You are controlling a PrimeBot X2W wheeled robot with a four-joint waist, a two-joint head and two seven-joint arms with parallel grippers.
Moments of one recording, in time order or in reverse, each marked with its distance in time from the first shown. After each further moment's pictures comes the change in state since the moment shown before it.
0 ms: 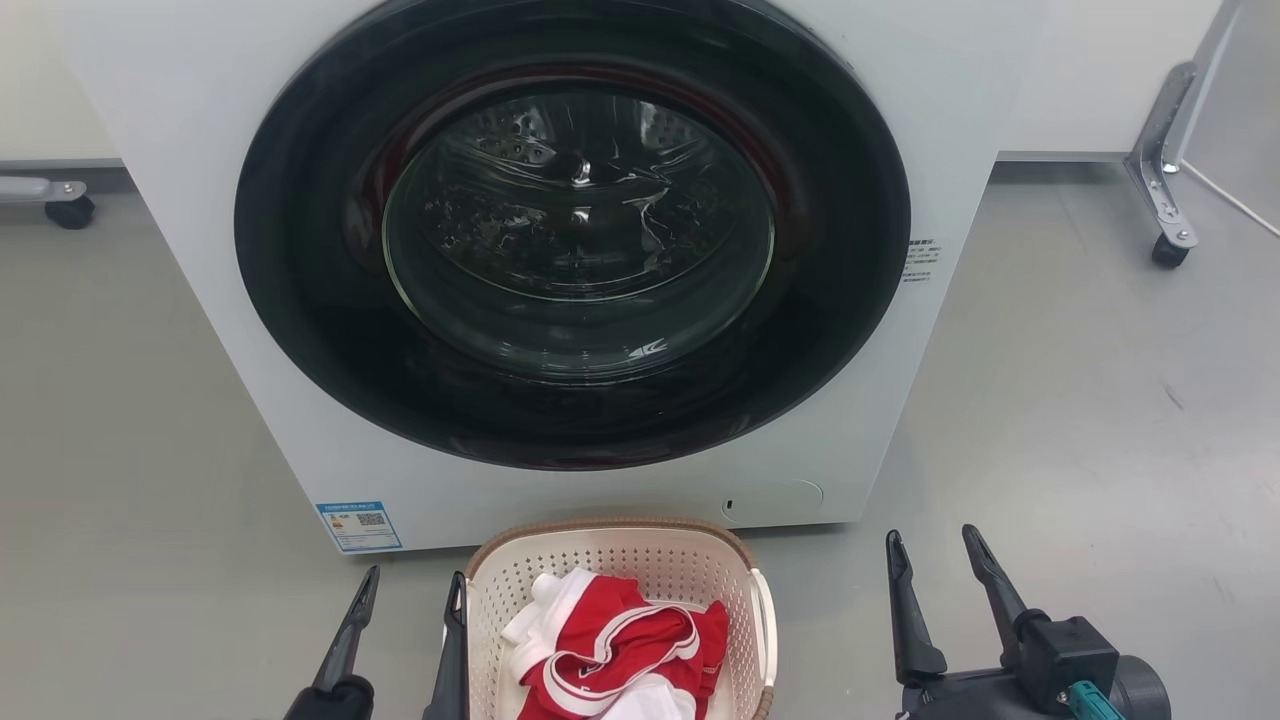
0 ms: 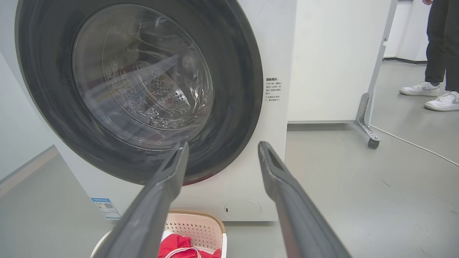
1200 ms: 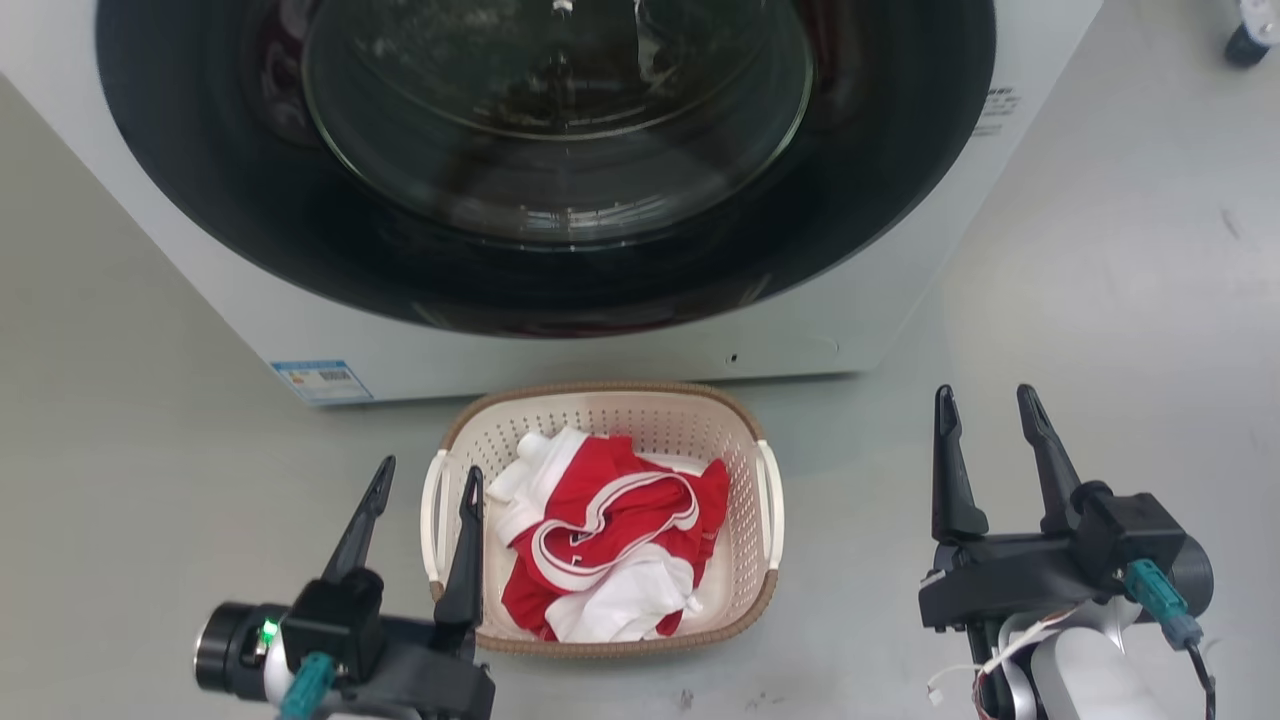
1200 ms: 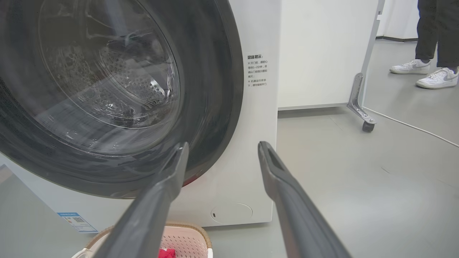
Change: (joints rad) left arm -0.162 -0.021 0.005 0.042 0.008 -0.053 0.000; right arm -0.172 0.002 -0.088 -0.010 0.013 0.014 -0.004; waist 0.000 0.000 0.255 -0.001
